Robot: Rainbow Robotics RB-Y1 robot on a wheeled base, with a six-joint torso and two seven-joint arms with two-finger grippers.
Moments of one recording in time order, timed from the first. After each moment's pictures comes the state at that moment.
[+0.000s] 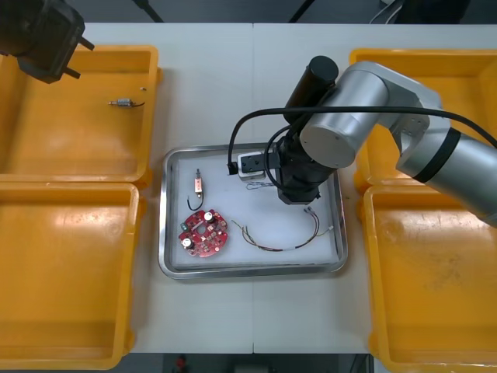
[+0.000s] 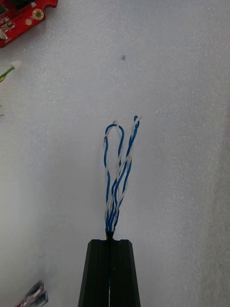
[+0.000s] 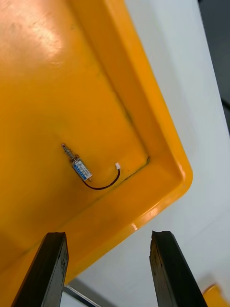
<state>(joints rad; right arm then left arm) -0.97 -0.59 0.84 -1.57 -0.90 1.36 2.25 -0.97 0.91 -0.28 -1.31 0.97 1.33 -0.16</state>
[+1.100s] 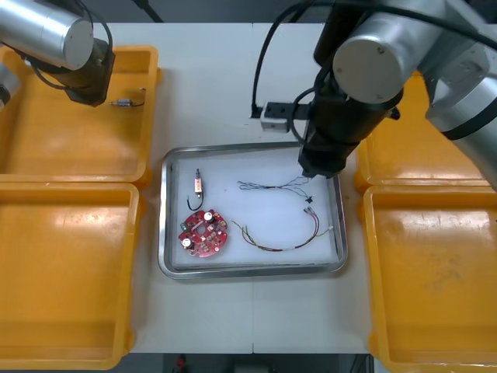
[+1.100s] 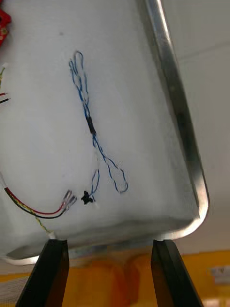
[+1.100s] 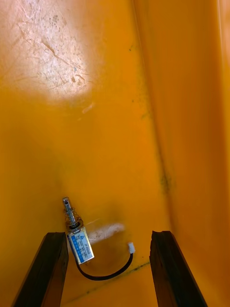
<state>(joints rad) -0.99 -0.61 0.54 -1.70 -0.95 1.77 1.91 -1.05 0.71 -0.48 -1.02 0.62 1.14 0.19</state>
